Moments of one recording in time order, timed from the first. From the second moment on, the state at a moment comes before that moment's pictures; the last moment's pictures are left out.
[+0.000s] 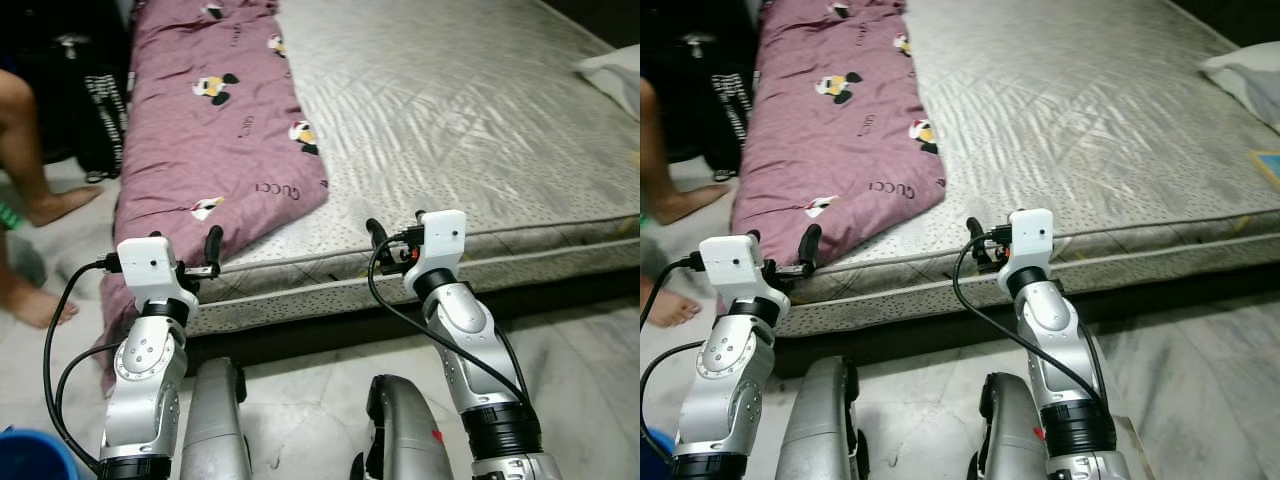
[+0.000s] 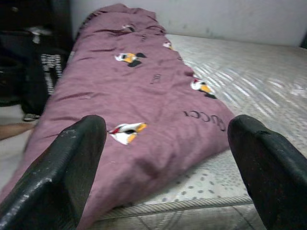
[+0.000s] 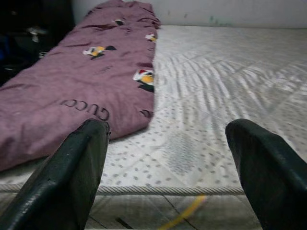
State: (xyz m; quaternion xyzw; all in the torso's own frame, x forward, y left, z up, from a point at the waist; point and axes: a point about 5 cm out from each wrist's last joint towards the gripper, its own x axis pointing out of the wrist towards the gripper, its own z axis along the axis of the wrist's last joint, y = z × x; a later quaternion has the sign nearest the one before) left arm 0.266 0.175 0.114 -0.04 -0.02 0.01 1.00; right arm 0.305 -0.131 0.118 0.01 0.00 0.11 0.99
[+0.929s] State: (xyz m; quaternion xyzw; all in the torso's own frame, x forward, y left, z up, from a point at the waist) left arm 0.270 0.181 0.117 -0.04 -0.02 0.03 1.00; right arm 0.307 -0.127 0.122 0.00 0.00 0.13 0.99
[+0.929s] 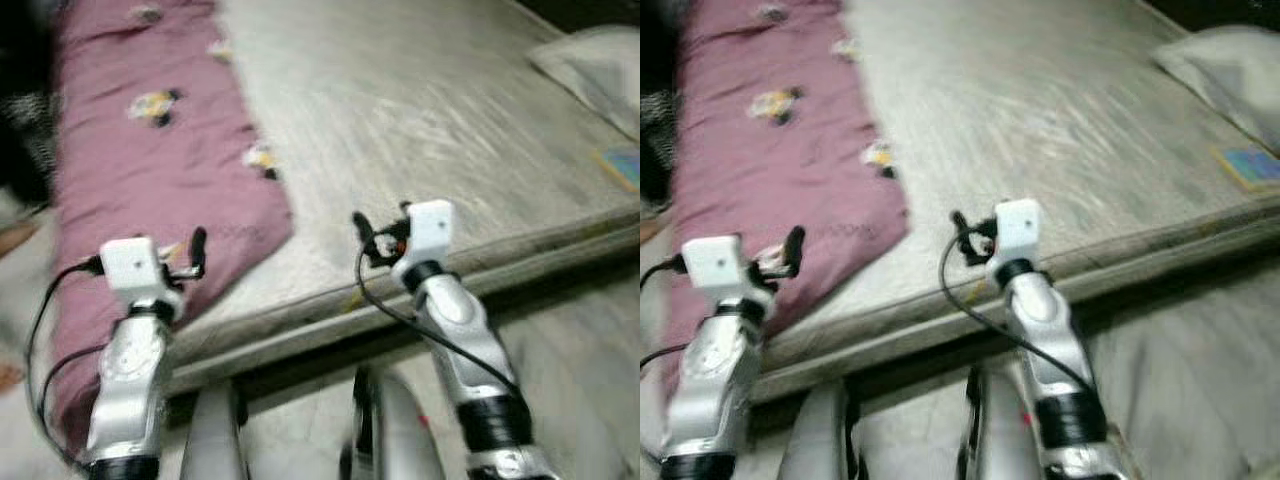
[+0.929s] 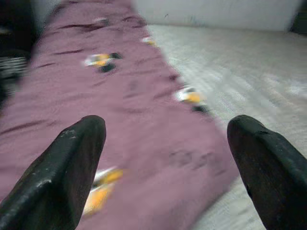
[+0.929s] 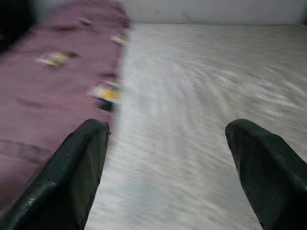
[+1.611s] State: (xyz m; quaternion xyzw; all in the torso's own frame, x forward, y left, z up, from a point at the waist) left arm 0.266 0.223 0.109 -0.04 0.00 0.17 0.98; right arm 0.276 -0.194 0.104 -0.07 0.06 0.07 0.99
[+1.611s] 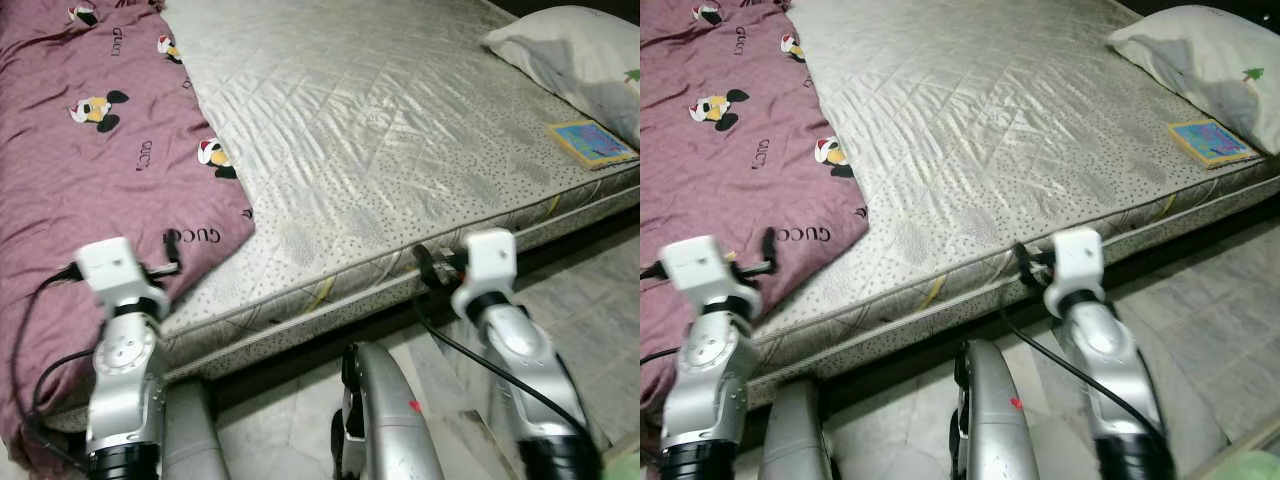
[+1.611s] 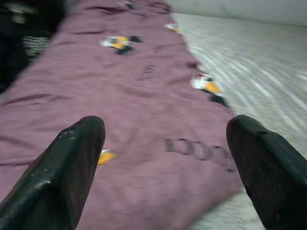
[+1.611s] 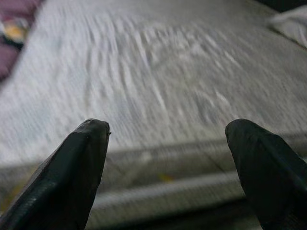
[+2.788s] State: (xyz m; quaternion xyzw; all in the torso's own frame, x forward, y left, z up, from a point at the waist) left arm 0.257 0.272 0.082 0.04 0.11 0.28 0.95; right arm 0.282 -0.172 0.113 -0.04 0.06 0.13 0.99
